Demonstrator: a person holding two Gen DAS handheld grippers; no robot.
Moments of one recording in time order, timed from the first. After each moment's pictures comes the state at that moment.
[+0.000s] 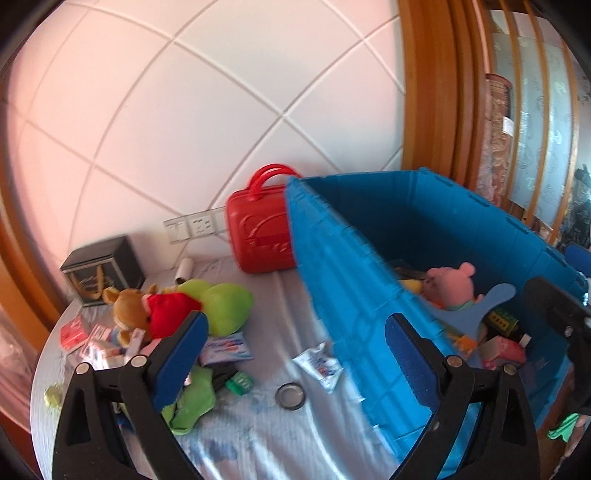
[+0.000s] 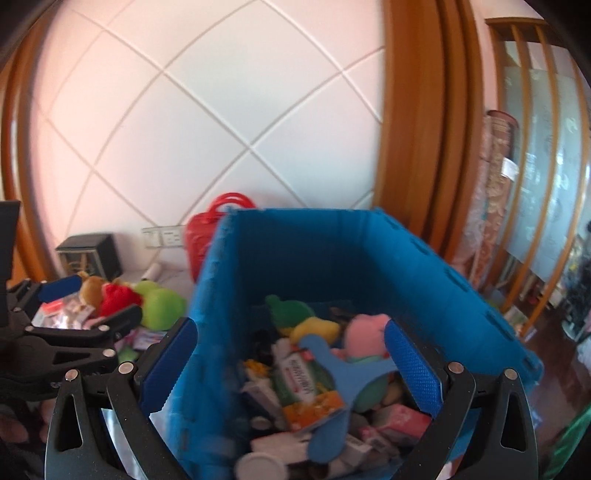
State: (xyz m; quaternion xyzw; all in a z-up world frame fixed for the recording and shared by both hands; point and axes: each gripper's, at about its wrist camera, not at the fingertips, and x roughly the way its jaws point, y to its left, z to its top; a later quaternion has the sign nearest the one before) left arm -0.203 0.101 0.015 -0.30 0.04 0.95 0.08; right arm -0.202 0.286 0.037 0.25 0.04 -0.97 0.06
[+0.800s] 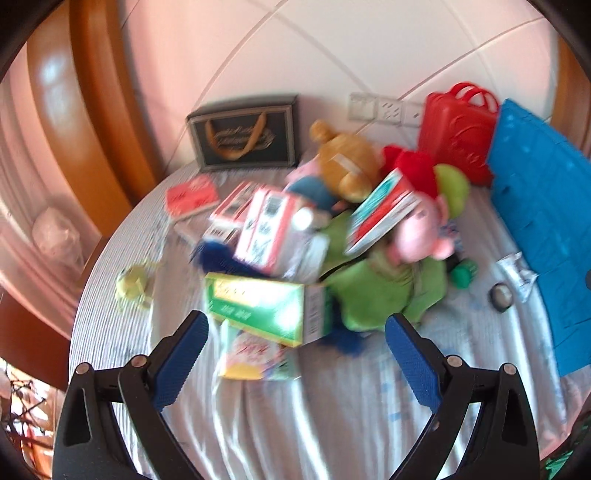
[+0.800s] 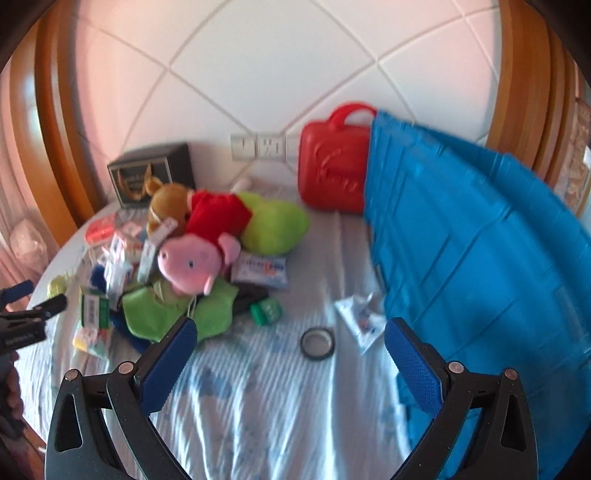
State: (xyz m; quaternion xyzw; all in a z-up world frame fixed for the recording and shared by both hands) left arm -0.182 -0.231 -0.143 -0.43 -0.02 0.90 -0.09; right arm -0.227 0.080 -0.109 0.39 0.07 -0.91 0.13
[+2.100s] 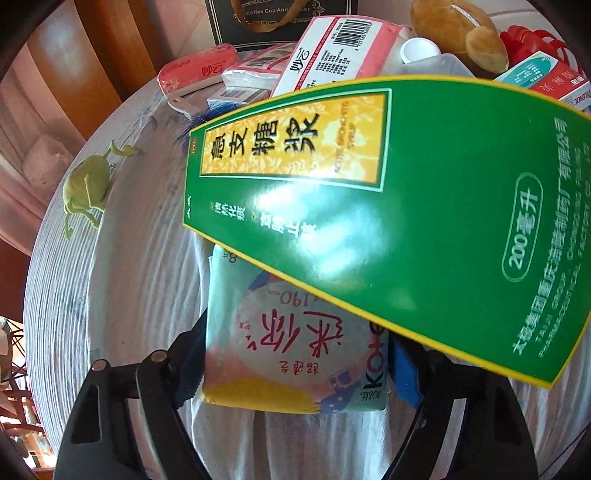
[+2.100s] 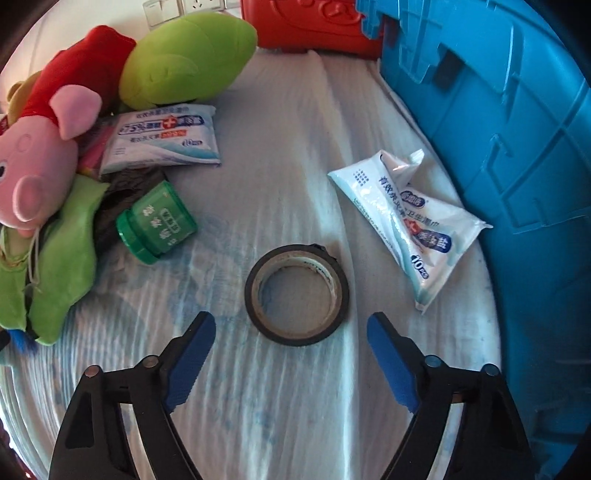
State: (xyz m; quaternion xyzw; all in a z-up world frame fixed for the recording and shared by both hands) left arm -0.231 -0.284 -0.295 -0.55 -0.06 0.82 -0.13; right arm -0.352 0.098 -0.309 0.57 0.05 -0.82 0.07
